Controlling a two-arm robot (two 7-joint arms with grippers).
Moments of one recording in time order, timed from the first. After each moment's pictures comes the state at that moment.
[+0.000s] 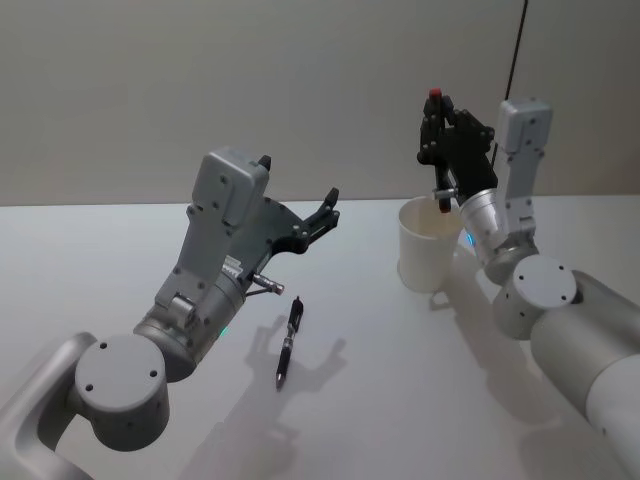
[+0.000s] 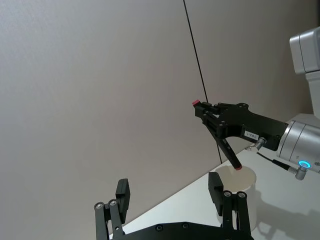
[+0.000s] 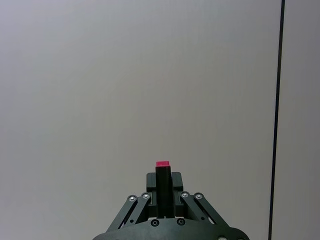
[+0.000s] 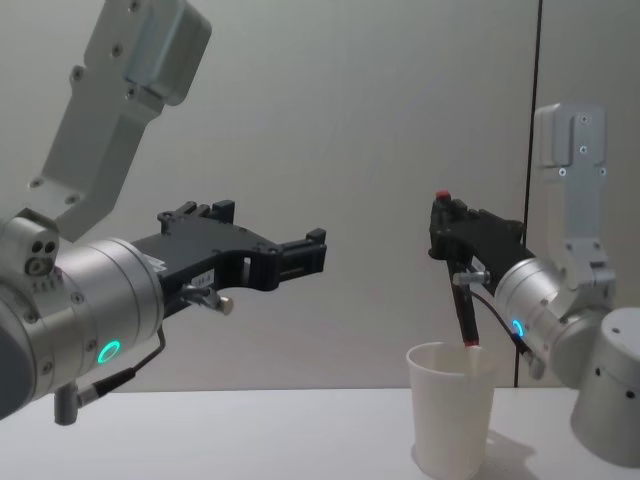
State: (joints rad) left arm -0.24 0.38 0.45 -1.63 -0.20 0.01 -0.01; right arm 0.87 -0.10 -0.22 -0.28 0.13 -0.74 0.12
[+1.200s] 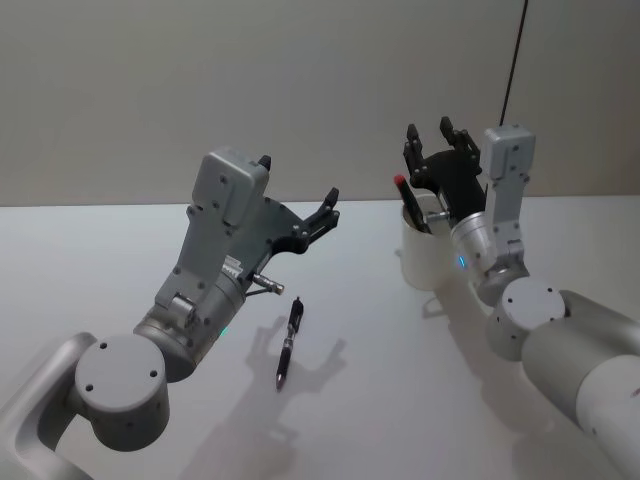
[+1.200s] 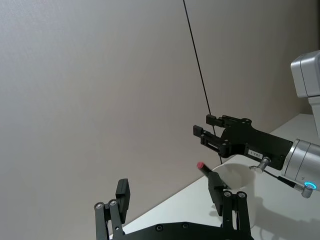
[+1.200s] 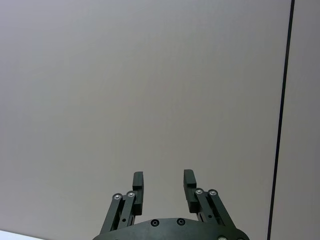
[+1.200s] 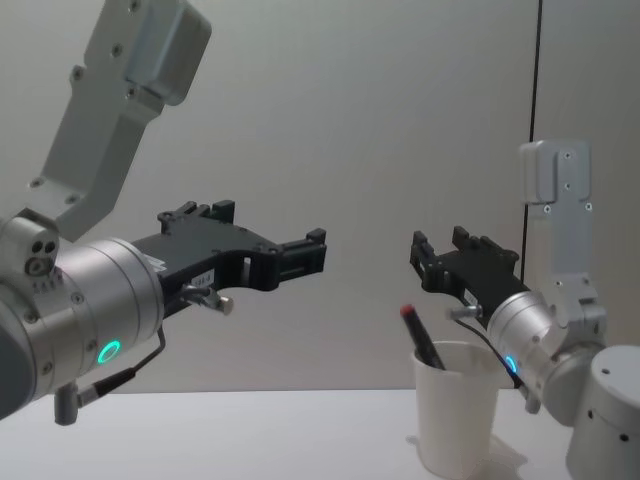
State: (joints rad) left arm -0.24 0.38 0.45 -1.63 -0.20 0.01 -0.01; right arm 0.93 -0.13 -0.23 -0.09 0.09 -0.85 0.09
